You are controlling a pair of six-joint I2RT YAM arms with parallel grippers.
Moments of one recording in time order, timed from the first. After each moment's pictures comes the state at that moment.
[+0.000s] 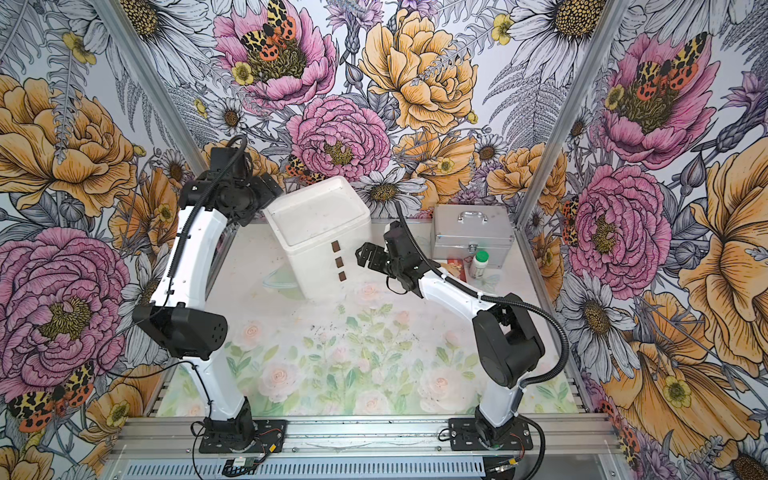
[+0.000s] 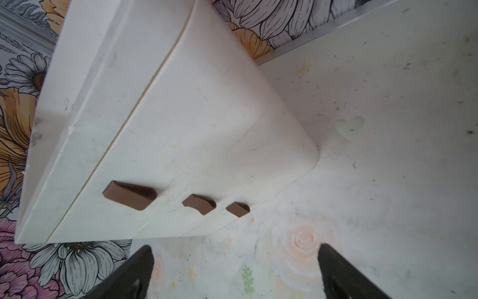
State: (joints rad) left arm -0.08 1.86 2.29 -1.14 -0.11 -0.75; right arm 0.54 1.72 1.27 -0.13 -0.12 0.73
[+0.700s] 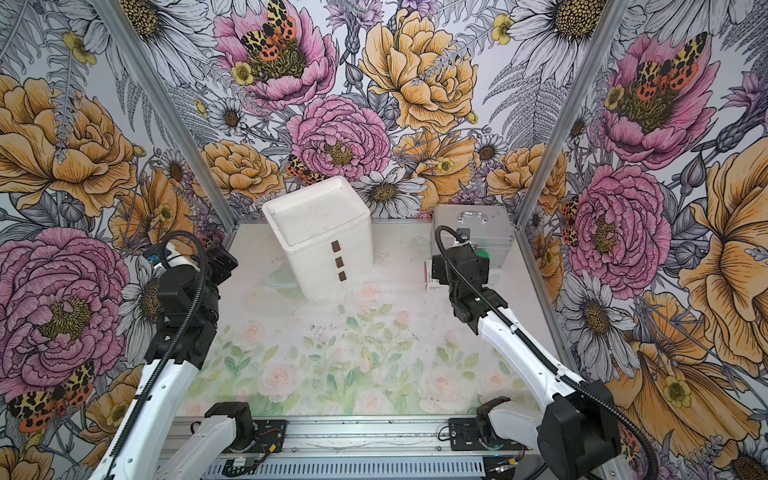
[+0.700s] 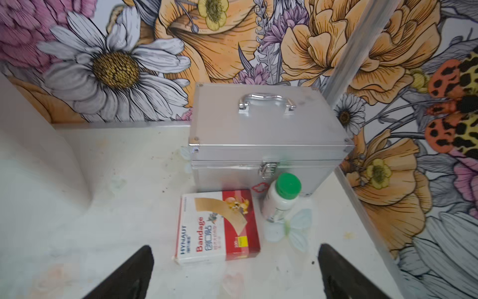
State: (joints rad) left arm 0.00 0.83 0.76 -0.11 -0.41 -0.40; right arm 0.33 1.19 0.87 -0.22 0.47 0.11
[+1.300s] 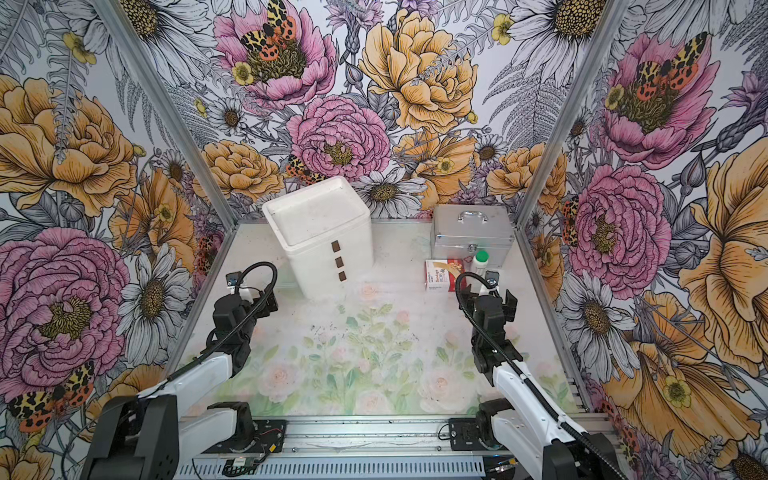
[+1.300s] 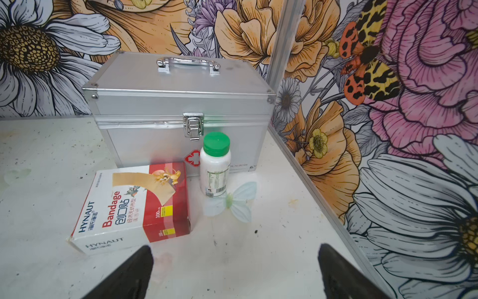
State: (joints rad) left arm 0.00 1.19 0.31 0.52 -0.18 -0.10; right arm 0.14 0.94 0.33 0.28 0.45 0.03
